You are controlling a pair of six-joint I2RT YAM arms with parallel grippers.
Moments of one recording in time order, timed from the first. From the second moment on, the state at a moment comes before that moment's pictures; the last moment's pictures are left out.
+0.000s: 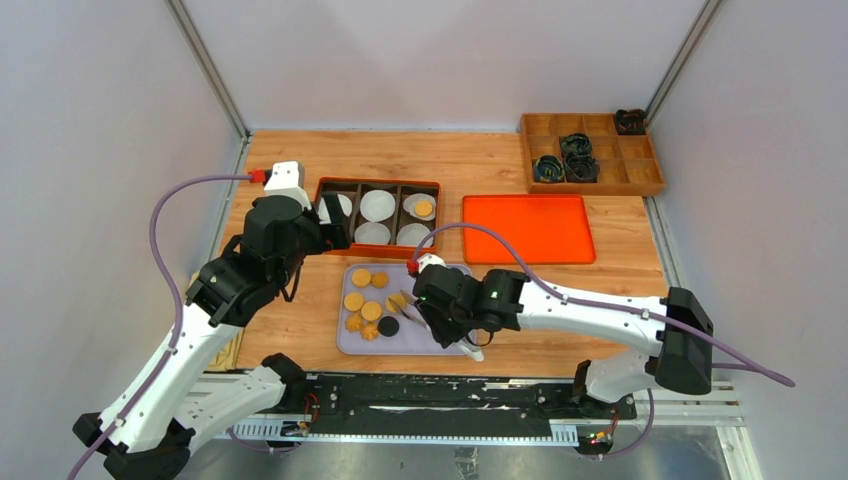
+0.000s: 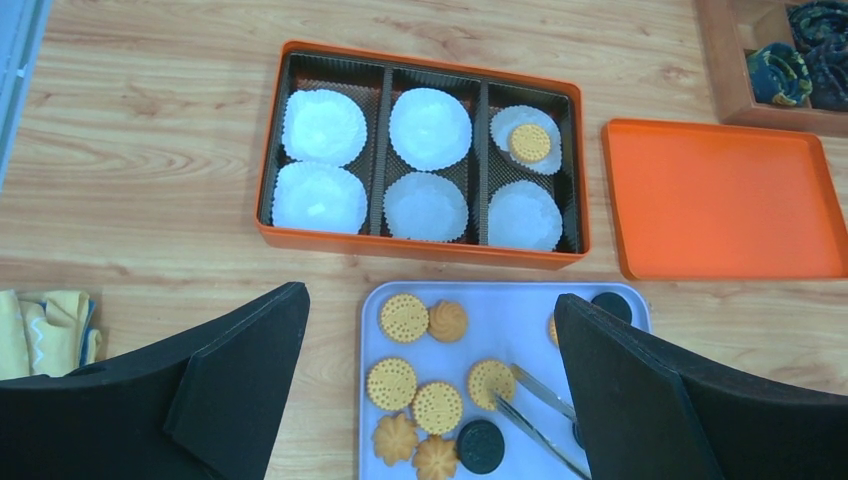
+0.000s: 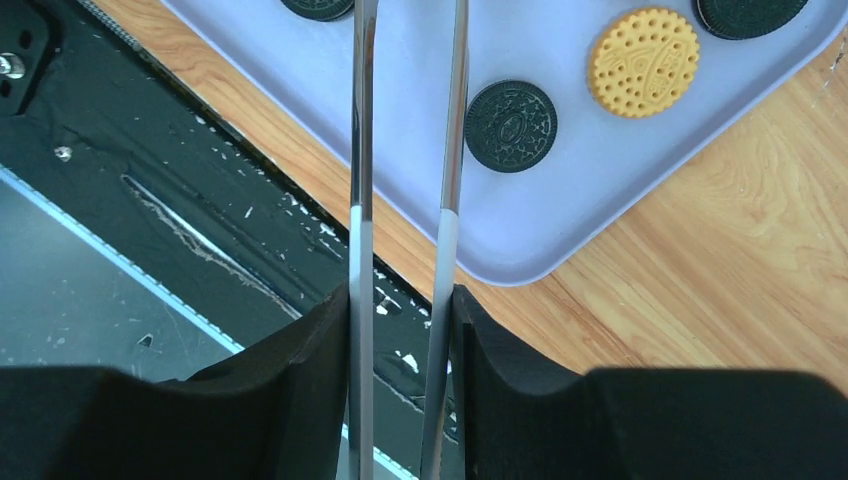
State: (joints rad) left arm -0.60 0.84 1.14 -0.74 -0.45 -0.42; right arm 1.24 1.40 1.12 -0.79 0.13 0.48
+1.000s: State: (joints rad) left arm -0.60 0.83 1.11 -0.73 -0.41 -0.44; right arm 1.27 1.39 1.07 -0.79 0.10 0.51
